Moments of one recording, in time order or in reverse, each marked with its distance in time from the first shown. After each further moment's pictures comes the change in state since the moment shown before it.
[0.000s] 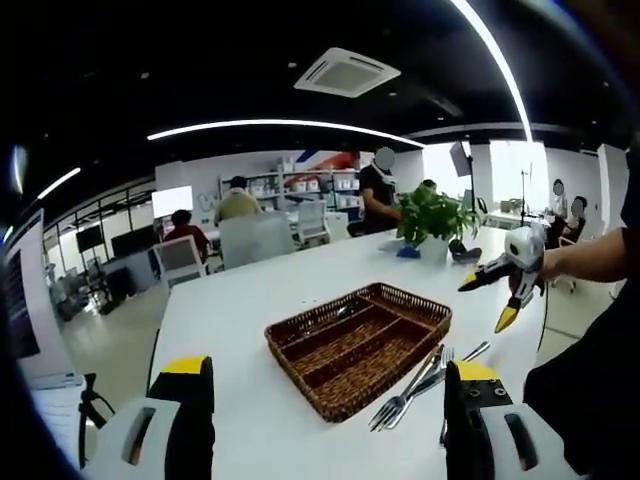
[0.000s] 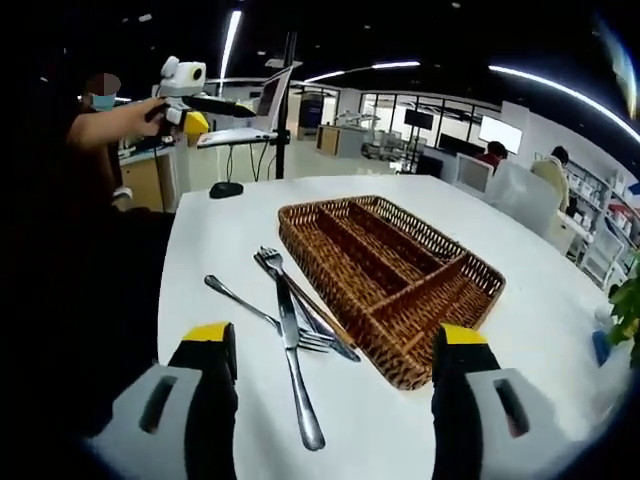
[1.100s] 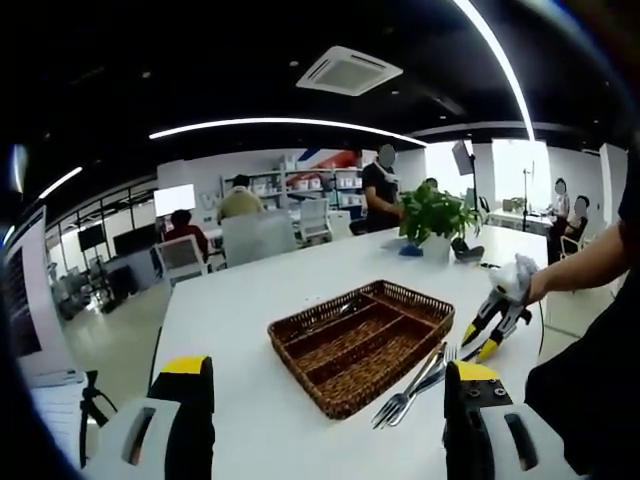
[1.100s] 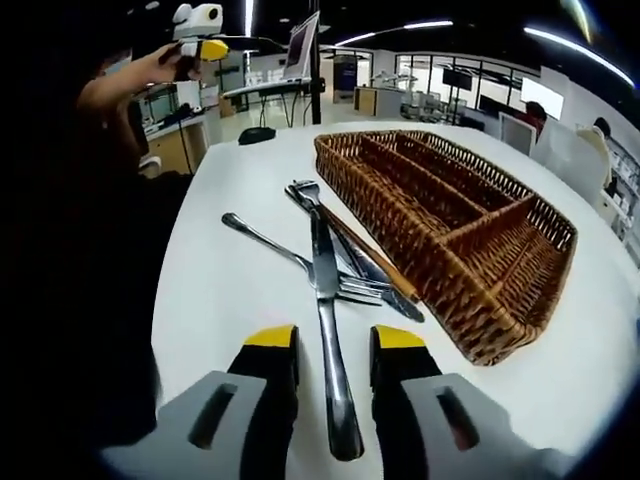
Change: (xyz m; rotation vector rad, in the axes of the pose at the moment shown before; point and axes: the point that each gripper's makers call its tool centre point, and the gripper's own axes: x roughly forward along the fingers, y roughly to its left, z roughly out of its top) left arm 0.000 0.001 -0.004 -0.001 0.007 0.008; right arm 0.049 0.036 -0.061 0.028 0.146 0.210
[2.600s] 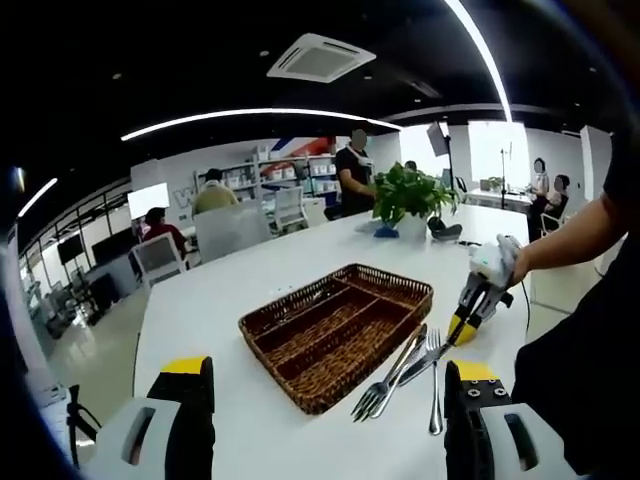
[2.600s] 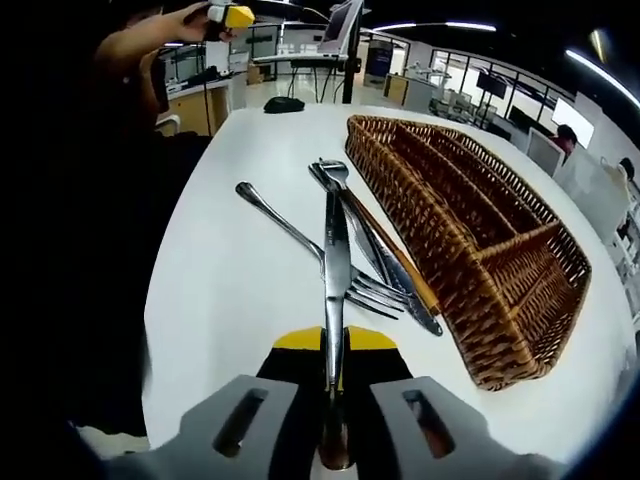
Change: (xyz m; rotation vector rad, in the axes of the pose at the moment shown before) left arm 0.024 -0.035 -0.020 0.102 0.079 -0.119; right arm 0.009 0.012 -0.002 -0.167 0.083 0.030
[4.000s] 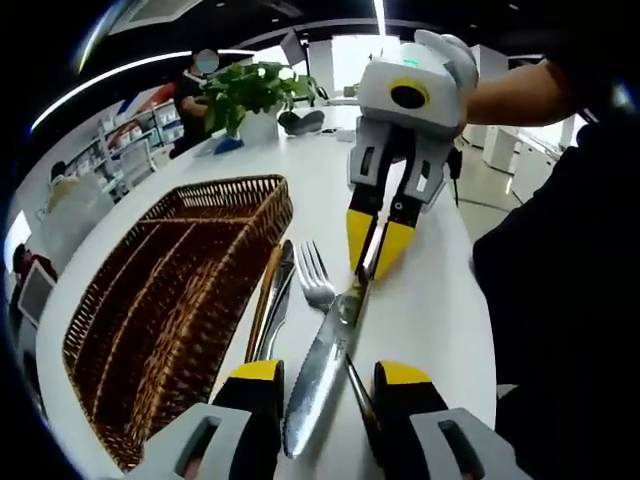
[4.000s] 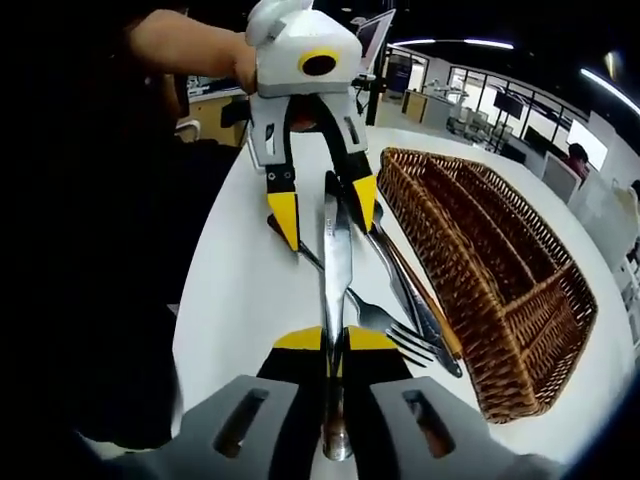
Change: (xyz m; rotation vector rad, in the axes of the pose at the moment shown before) left arm 0.127 -0.138 -0.089 0.295 0.318 -0.539; right arm 0.004 0.029 0.037 -0.068 -0.056 0.054
